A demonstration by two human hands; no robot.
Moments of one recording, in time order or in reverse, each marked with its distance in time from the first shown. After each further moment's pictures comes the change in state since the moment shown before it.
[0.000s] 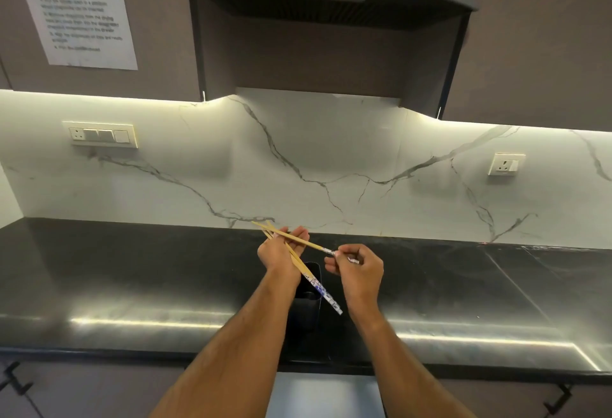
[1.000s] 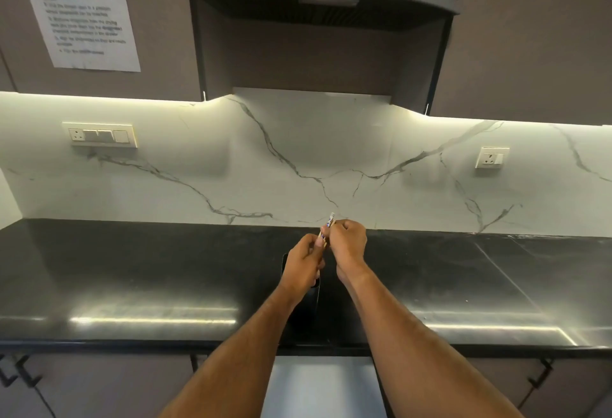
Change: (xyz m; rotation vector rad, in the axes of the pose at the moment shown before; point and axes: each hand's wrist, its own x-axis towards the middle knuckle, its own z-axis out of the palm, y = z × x) left_hand -0.059 -0.015 -0.040 1.016 -0.622 0.318; right_hand -0.002 -0.050 0.027 -0.141 0.025 0.172
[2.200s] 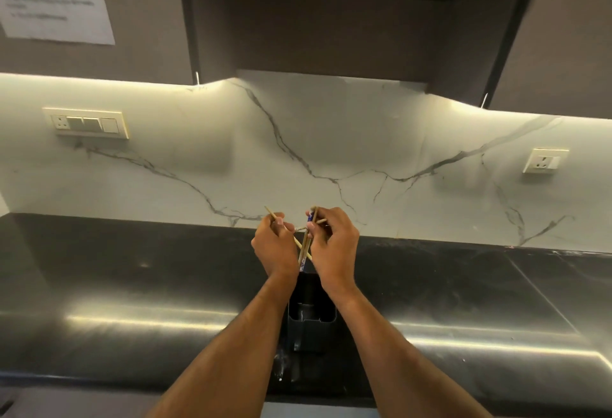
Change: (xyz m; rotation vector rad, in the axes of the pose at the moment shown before) left_hand 0.136 -0.034 -0.046 -0.015 0.835 0.008; right_hand 0.066 0.034 0.085 -0.111 -0.120 -0.656
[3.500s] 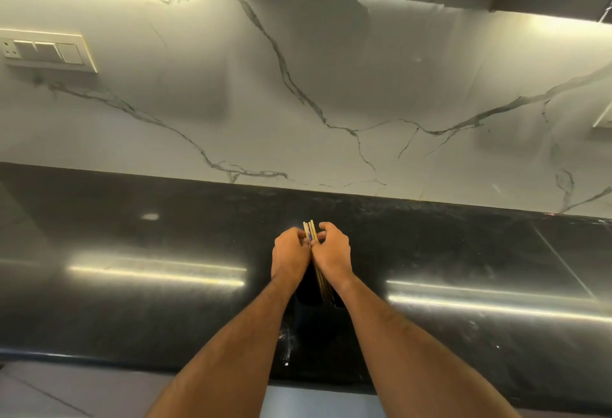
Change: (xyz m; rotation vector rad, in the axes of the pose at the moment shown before) left_hand 0.033 -0.161 0.024 0.620 -0.547 -0.117; right_hand -0.020 0.169 0.064 -0.414 -0.442 0.609
